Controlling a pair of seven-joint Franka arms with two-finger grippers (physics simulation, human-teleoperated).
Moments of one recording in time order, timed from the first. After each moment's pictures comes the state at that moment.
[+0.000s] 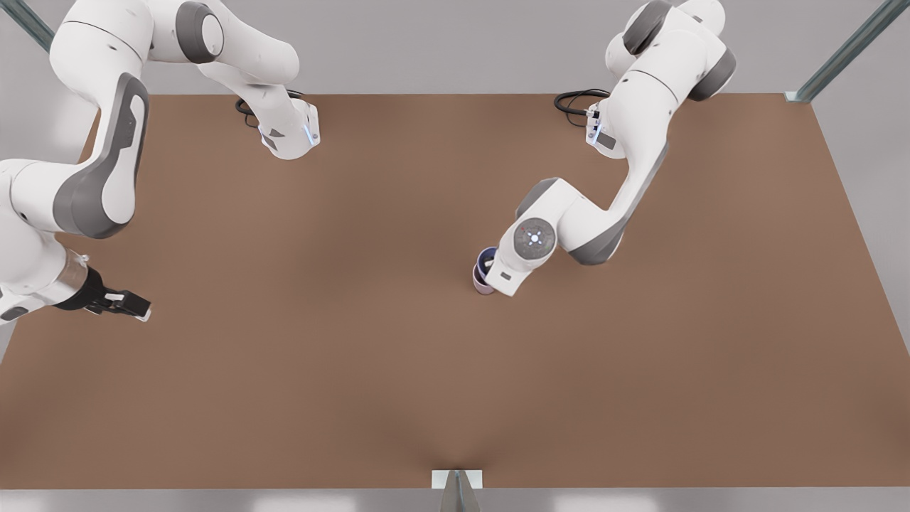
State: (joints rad) left arm -0.25 0.57 -0.45 -1.47 0.06 1.78 -0.95; right arm -0.09 0.39 -0.04 -1.24 0.01 1.70 0.03
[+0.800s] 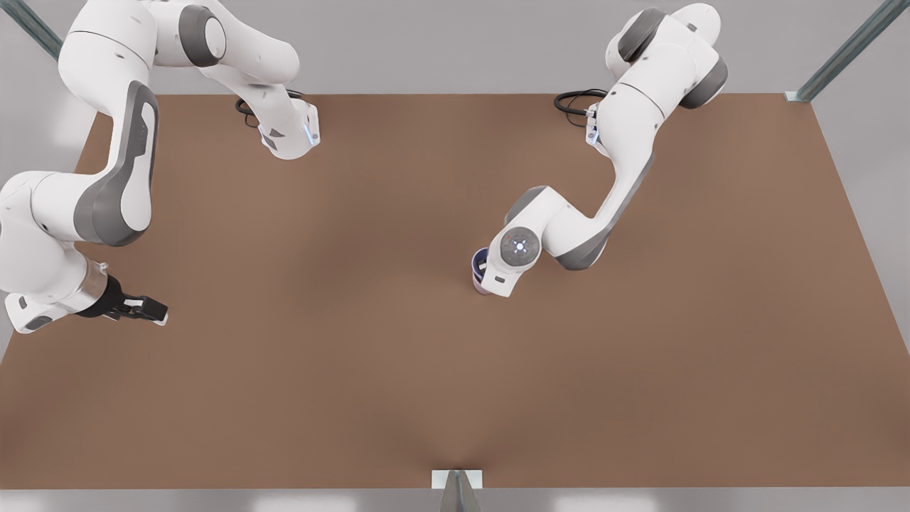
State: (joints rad) left arm -0.28 0.62 -0.45 -1.49 0.06 1.80 -1.12; right arm -0.07 0.42 -0.01 -1.25 0.00 1.71 0.03
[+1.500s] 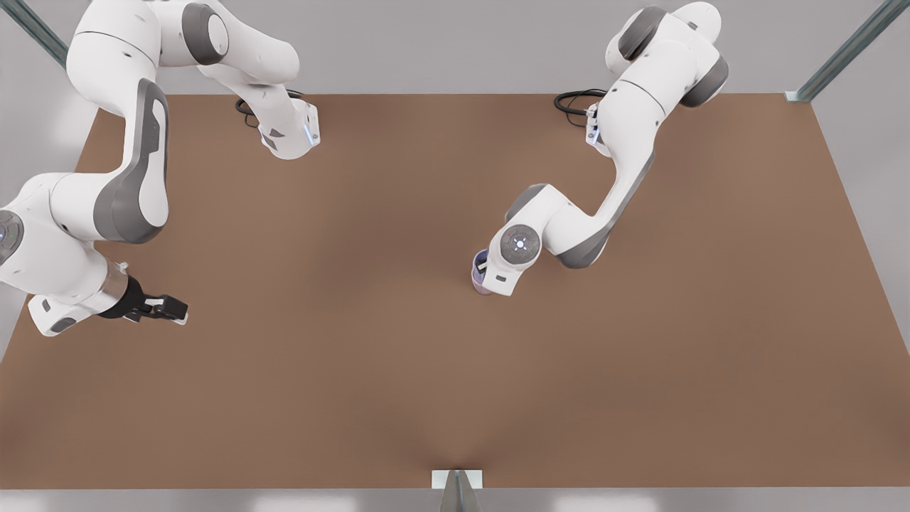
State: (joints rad) left arm -0.28 0.60 -0.45 -1.49 0.05 1.79 -1.16; right arm -0.07 0.42 0.05 -1.25 0.01 1.70 0.03
